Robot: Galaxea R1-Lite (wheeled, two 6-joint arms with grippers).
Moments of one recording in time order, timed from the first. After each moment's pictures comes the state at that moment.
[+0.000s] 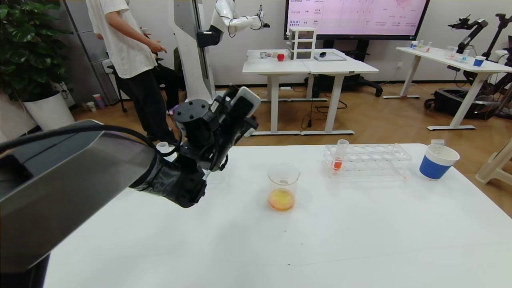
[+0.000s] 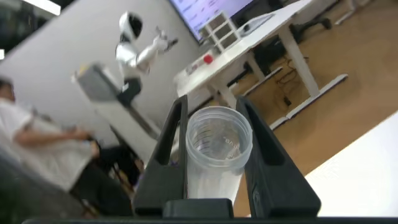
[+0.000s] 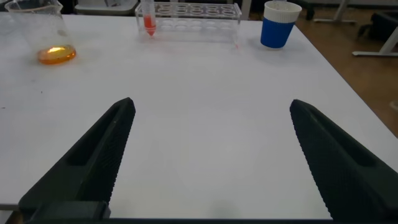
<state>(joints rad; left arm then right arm) -0.52 2.20 -1.26 -1.28 0.19 0.67 0.01 0.00 0.00 0.00 -0.01 0.00</state>
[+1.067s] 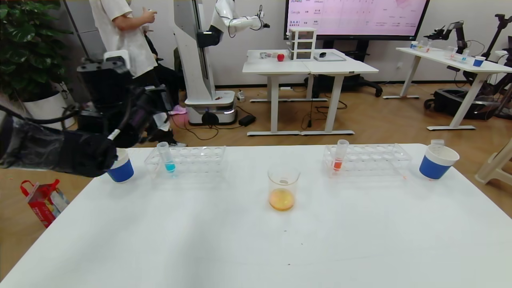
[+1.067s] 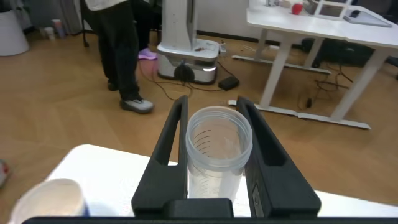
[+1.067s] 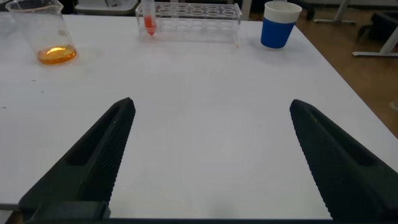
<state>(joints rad) -0.18 1.91 -1.18 -0.81 0.38 -0.07 0.01 0.00 0.00 0.00 -0.01 0.00</state>
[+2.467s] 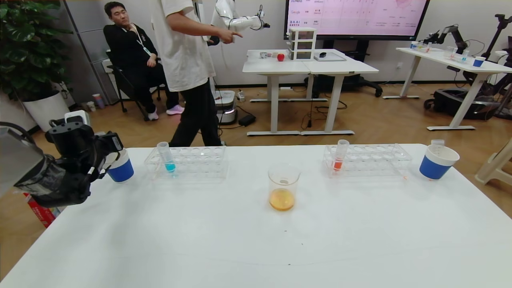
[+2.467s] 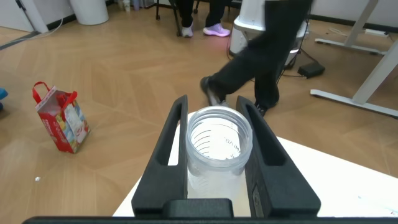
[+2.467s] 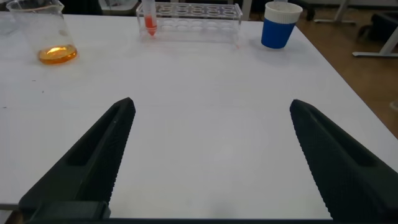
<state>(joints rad) 0.23 2.25 -1.11 -1.14 0.23 -0.05 0.01 0.00 0.00 0.00 -0.01 0.00</state>
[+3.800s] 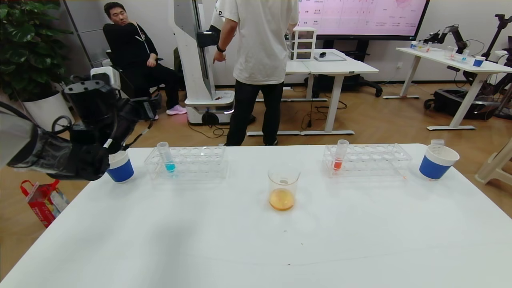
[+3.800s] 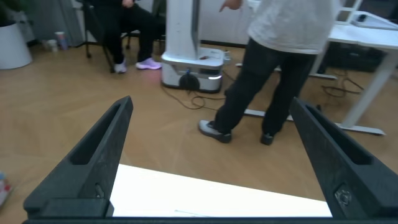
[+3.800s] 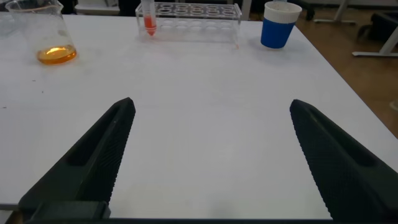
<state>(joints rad) -0.03 2.04 -1.18 -0.99 0.21 -0.05 0.01 0.00 0.00 0.00 -0.01 0.00</state>
